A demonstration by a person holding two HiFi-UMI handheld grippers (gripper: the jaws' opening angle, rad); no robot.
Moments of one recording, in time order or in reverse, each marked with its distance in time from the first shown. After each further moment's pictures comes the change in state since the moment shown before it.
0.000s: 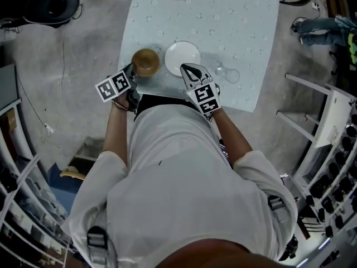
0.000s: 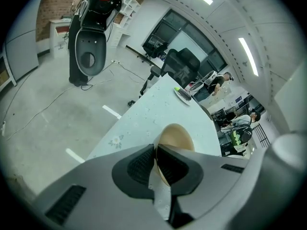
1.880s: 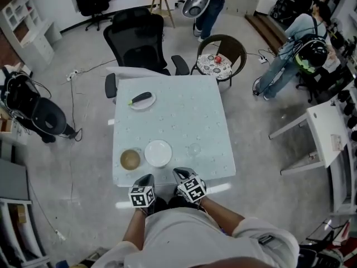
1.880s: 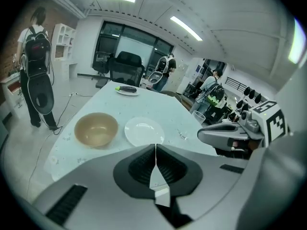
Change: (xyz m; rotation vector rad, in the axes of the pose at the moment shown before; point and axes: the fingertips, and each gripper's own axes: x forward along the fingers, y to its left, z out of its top) left arm -0.034 -0.144 -0.134 0.594 -0.059 -0.115; right arm -0.109 0.018 -0.073 0.188 -0.084 -0.171
